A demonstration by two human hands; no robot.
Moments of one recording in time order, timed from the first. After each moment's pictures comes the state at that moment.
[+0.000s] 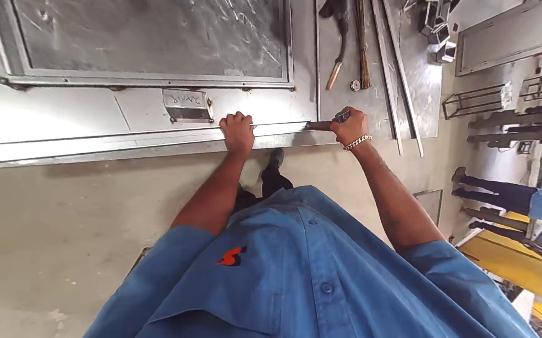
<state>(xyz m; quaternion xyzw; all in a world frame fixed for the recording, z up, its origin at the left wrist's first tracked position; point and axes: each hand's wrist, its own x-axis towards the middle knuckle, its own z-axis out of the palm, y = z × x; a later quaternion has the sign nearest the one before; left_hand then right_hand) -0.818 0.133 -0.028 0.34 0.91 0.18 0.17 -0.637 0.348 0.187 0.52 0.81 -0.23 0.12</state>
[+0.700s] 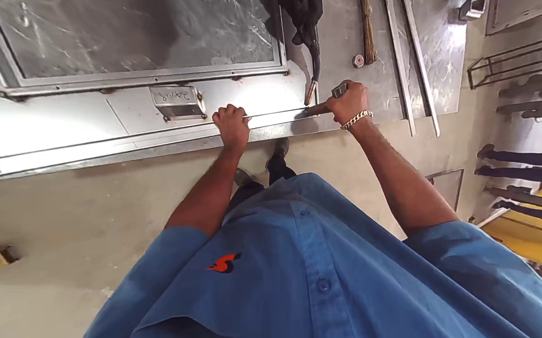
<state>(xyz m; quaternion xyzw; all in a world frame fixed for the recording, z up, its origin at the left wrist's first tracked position) -0.819 0.135 -0.027 0.34 0.91 0.17 0.19 -0.652 0.364 0.187 0.53 0.80 -0.23 0.12</state>
